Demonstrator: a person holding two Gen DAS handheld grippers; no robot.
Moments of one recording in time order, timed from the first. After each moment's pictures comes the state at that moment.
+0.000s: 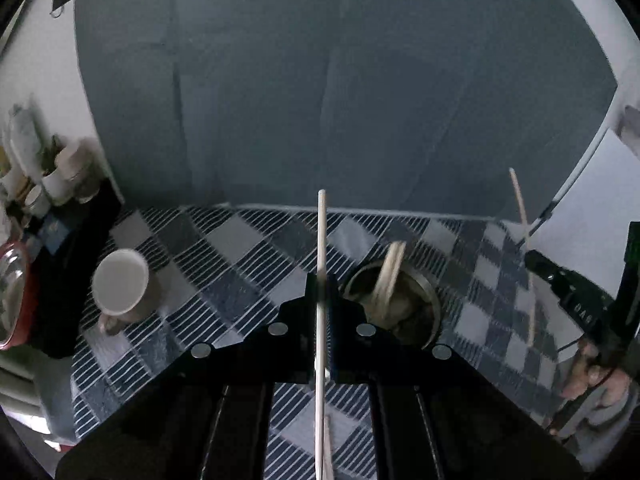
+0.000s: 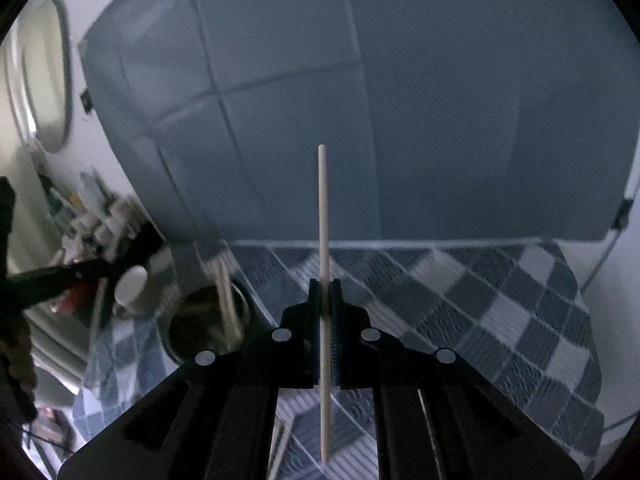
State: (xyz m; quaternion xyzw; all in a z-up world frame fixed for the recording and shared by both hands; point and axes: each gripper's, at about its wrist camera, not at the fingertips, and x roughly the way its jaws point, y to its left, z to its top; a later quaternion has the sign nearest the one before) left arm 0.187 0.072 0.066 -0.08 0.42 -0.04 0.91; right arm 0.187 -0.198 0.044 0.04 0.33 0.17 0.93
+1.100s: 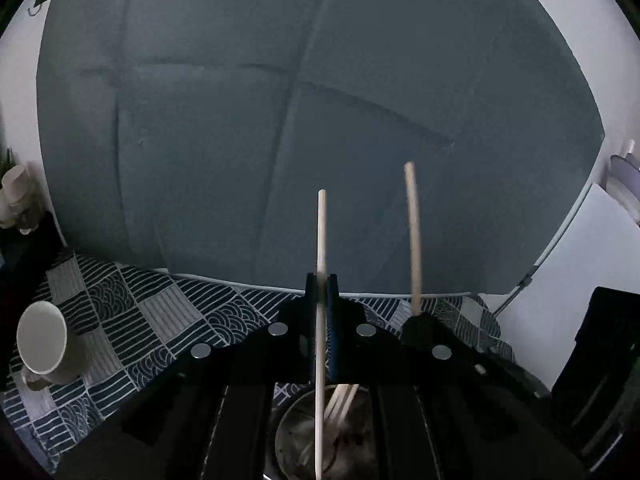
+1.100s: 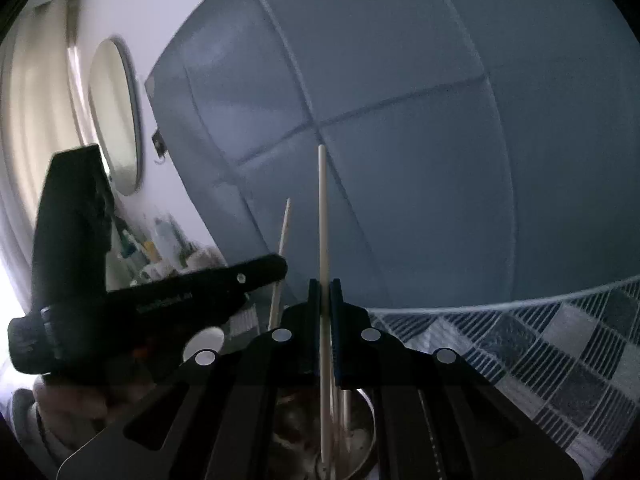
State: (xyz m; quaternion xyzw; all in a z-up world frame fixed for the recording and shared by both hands) left arm 0.246 0.043 0.036 -0.14 0.30 -0.07 0.94; right arm 0.227 -0.119 0.008 0.12 0.22 0.32 0.92
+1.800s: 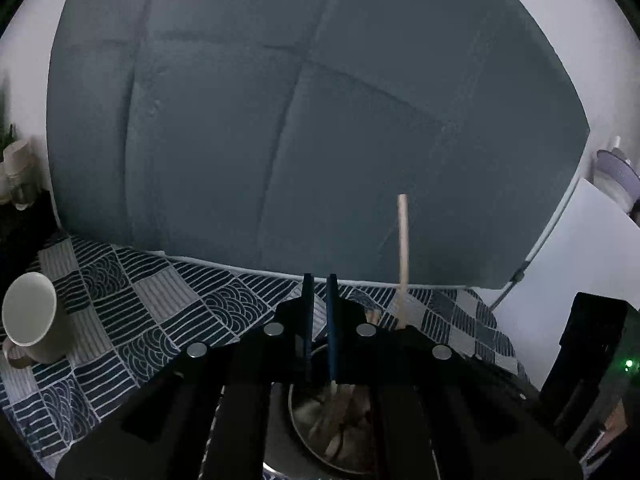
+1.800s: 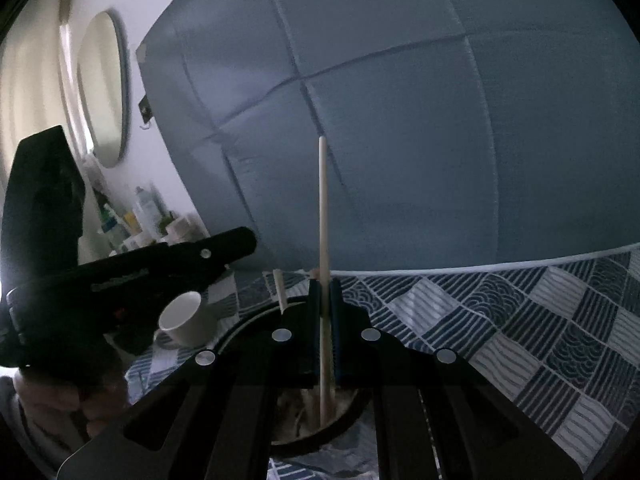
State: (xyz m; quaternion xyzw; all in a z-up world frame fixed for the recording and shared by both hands) left arm 0.222 0.049 0.008 -0.15 0.28 -0.09 0.95; right arm 0.204 -0.117 -0.030 0.09 0.24 0.28 0.93
